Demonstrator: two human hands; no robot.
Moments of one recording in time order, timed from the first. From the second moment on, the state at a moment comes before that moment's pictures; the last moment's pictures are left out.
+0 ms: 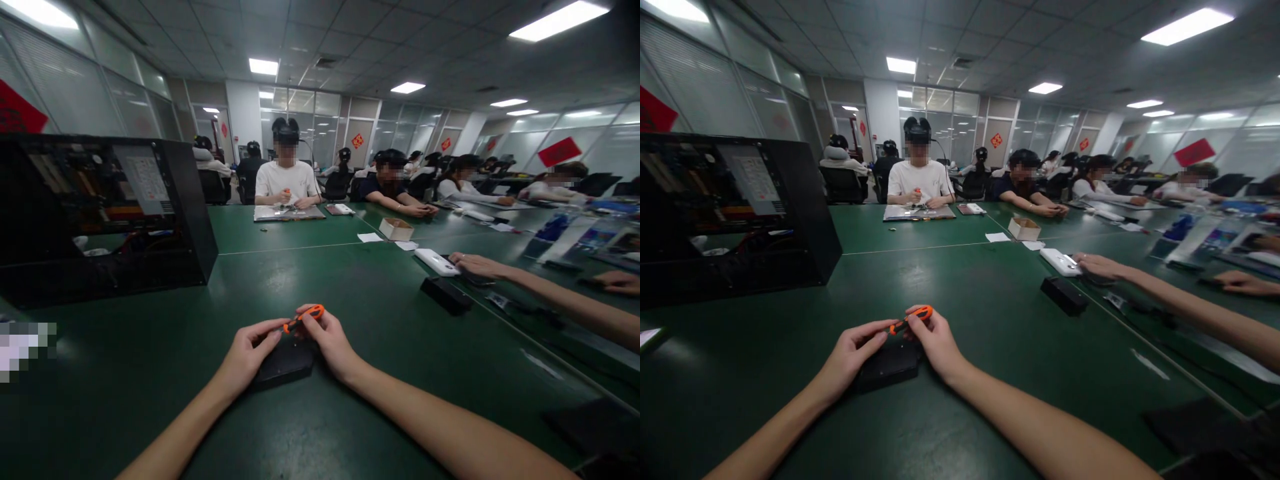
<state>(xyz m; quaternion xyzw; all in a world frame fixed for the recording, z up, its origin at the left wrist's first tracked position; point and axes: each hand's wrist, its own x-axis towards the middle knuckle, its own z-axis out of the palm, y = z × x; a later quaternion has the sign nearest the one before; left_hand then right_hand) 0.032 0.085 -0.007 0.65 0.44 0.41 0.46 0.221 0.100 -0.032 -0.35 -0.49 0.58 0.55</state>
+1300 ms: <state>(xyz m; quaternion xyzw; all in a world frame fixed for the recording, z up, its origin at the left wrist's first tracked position) 0.043 0.068 0.016 0.80 0.41 0.26 0.35 0.265 0.089 0.006 -0.28 -0.71 0.20 0.61</state>
